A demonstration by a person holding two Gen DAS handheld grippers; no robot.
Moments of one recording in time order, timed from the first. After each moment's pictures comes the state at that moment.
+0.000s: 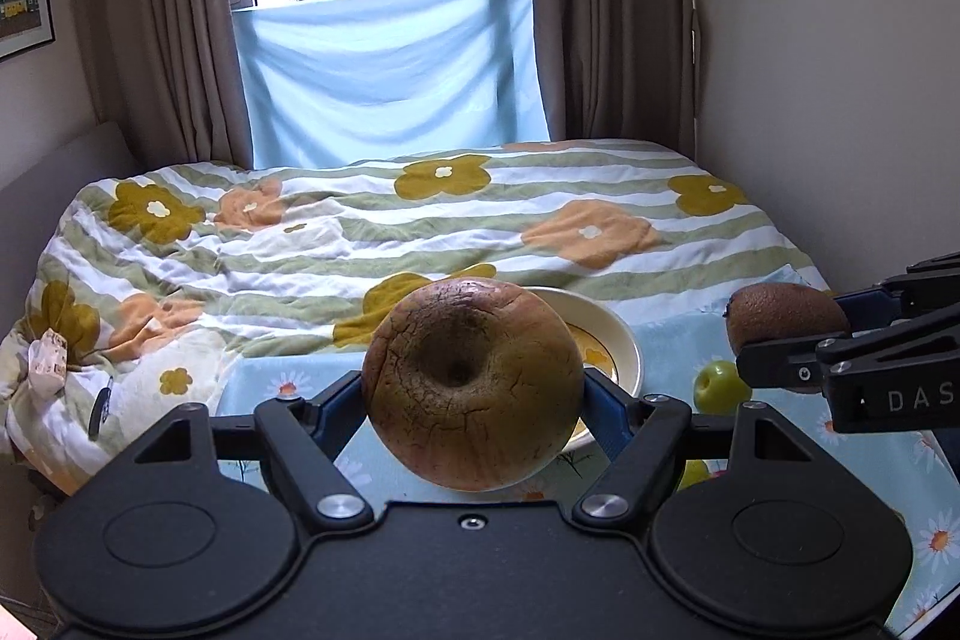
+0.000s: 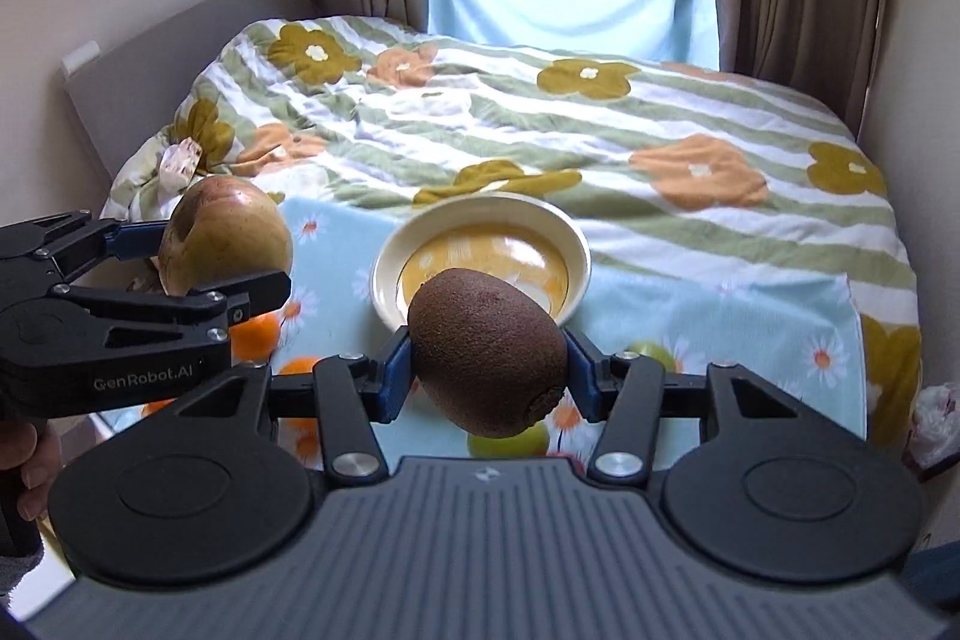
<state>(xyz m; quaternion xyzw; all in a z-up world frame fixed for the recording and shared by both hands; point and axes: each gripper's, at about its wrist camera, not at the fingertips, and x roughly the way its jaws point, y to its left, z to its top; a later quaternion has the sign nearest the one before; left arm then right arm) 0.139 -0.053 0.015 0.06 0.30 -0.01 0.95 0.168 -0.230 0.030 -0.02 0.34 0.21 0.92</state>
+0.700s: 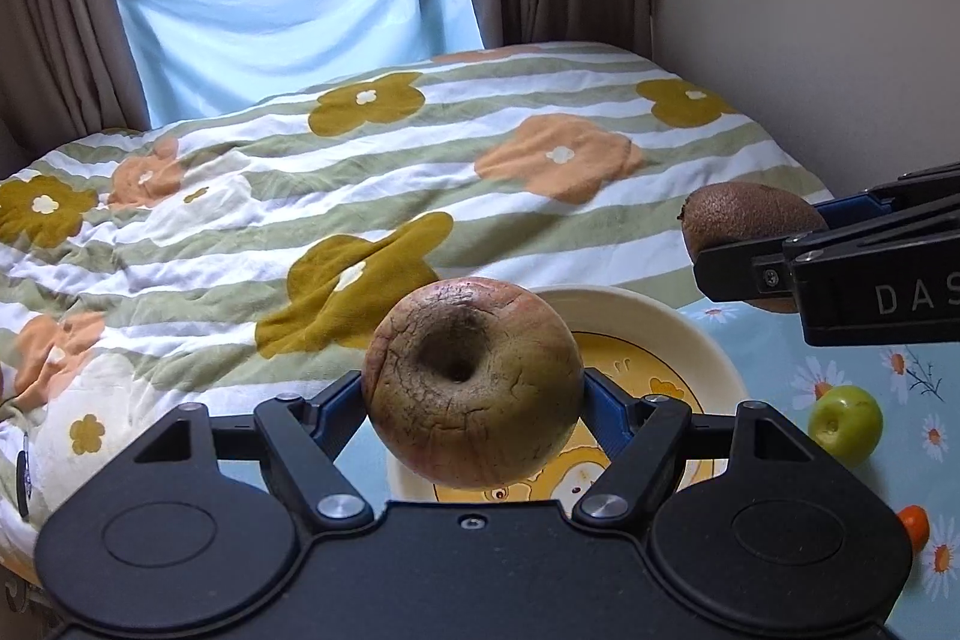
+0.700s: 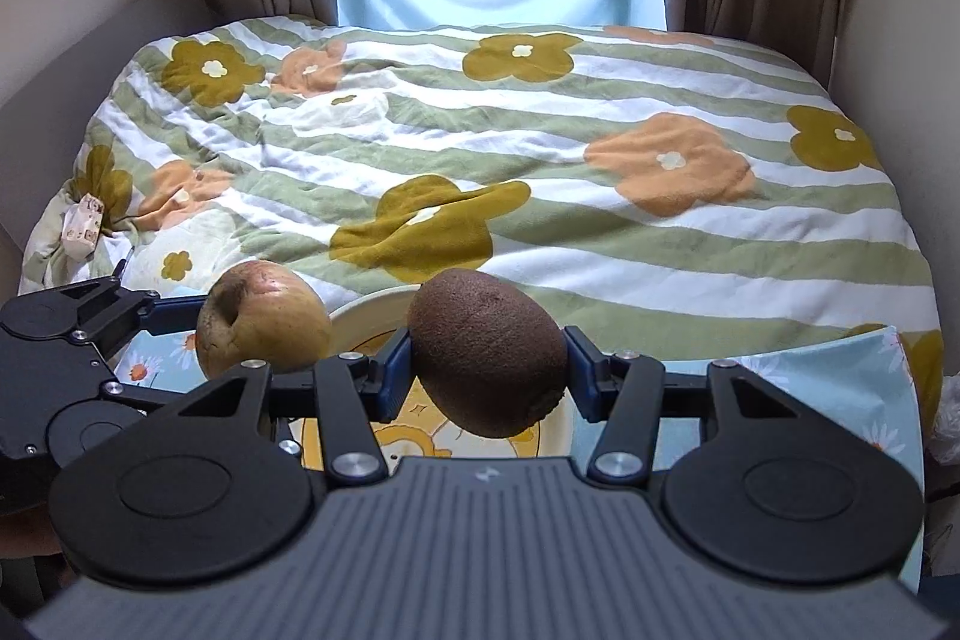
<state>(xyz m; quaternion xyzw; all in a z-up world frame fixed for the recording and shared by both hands) 0.323 -0.034 -0.058 0.10 0.40 -0.09 0.91 0.344 -0.187 -0.019 0.01 0.39 0.13 0.91</state>
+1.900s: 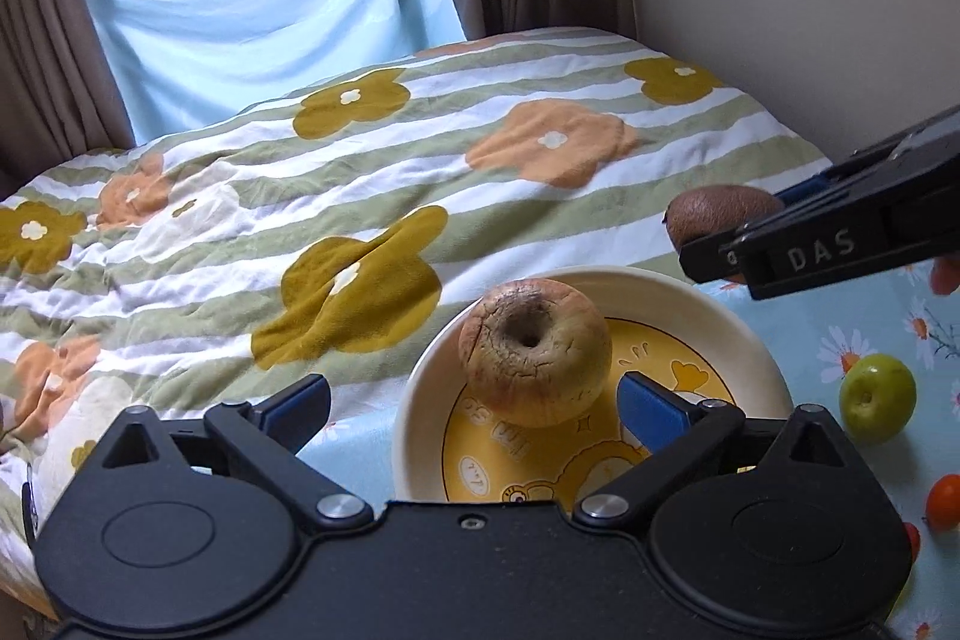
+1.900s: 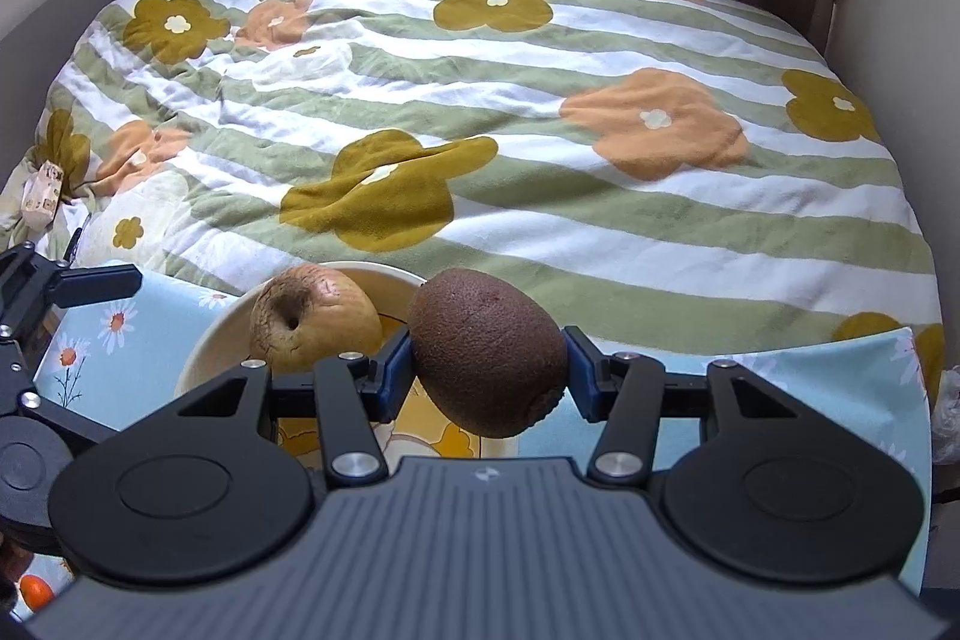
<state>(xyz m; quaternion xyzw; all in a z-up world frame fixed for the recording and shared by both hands) 0.328 -0.027 -0.065 0.12 0.39 -0.10 0.91 0.386 -0.191 -0.058 -0.01 0.43 0.13 0.89</state>
